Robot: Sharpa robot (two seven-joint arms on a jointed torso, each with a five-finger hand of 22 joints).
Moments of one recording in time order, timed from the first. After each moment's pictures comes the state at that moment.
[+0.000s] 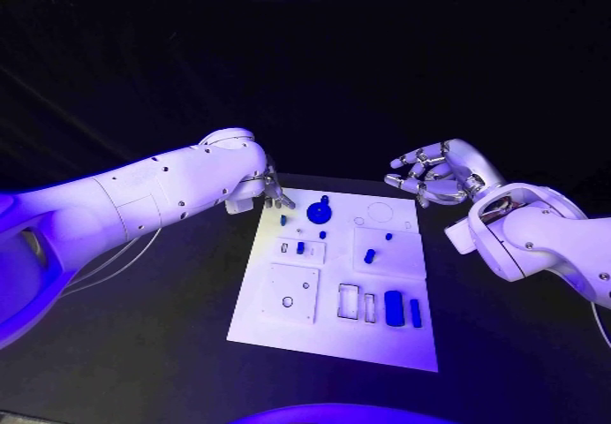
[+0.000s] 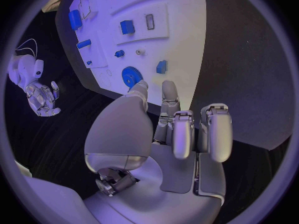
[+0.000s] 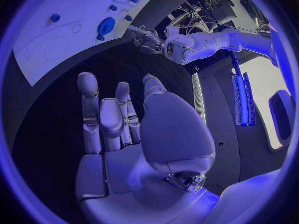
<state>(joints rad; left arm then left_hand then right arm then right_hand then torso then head) 1.35 -0.50 0.00 1.07 -1.13 0.20 -0.69 1.22 -0.09 0.04 0.29 0.23 0.96 0.08 0.40 0.50 1.21 0.00 0.79 0.64 1.47 -0.06 1.54 1.31 0.02 1.47 0.04 1.50 1.31 1.33 -0.92 -0.13 1.66 -0.87 -0.64 0.02 1.35 -0.12 -0.01 0.28 0.35 0.98 0.14 0.12 0.18 1.06 0.06 0.81 0.71 1.44 -0.01 1.17 1.08 0.15 1.23 0.09 0.62 1.12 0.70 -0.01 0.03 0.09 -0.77</state>
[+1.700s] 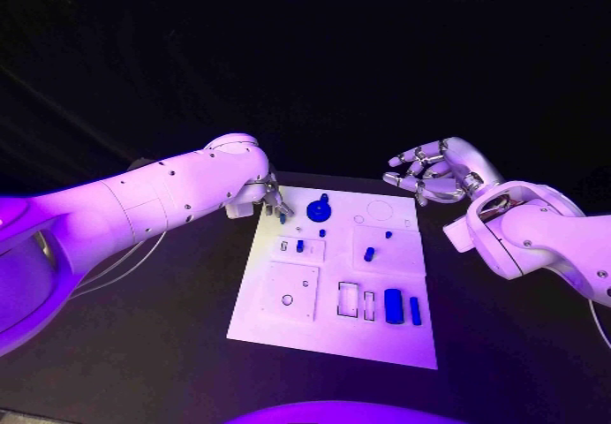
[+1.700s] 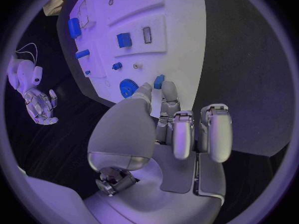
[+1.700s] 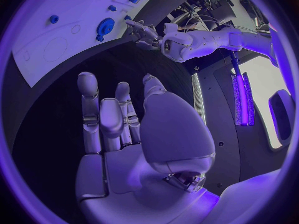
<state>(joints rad) 1.33 -0.48 0.00 1.04 -1.12 0.26 -0.68 1.25 -0.03 0.04 0.29 0.23 0.98 0.07 0.40 0.47 1.21 0.00 0.81 0.64 1.47 -0.06 1.55 1.31 0.02 1.47 0.04 1.51 1.31 1.33 -0.91 -0.13 1.66 -0.87 -0.63 0.02 1.35 -0.12 -0.01 0.28 0.35 0.98 0.14 0.12 0.18 1.06 0.06 0.81 0.71 1.44 -0.01 1.17 1.08 0.15 1.23 0.09 0.62 1.12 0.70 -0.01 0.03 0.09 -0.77</state>
